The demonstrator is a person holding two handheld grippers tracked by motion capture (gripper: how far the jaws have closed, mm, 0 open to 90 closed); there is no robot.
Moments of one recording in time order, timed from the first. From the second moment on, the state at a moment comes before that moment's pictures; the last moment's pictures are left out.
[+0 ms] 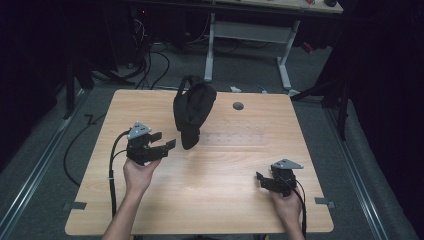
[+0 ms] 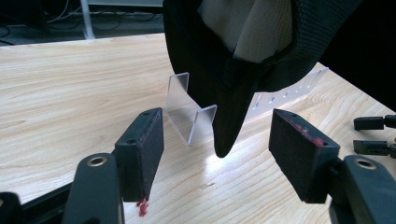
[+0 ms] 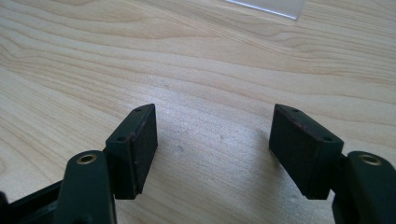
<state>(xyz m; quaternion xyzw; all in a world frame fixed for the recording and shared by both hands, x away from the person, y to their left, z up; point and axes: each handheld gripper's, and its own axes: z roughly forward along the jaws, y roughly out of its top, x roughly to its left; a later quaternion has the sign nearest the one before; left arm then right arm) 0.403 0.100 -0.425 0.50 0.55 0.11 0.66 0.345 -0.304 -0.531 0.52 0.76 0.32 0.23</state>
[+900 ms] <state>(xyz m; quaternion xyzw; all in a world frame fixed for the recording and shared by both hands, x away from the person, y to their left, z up) 0.382 0.122 -0.432 0.49 0.56 0.09 0.66 0.345 -0.304 -0.531 0.52 0.76 0.32 0.23</state>
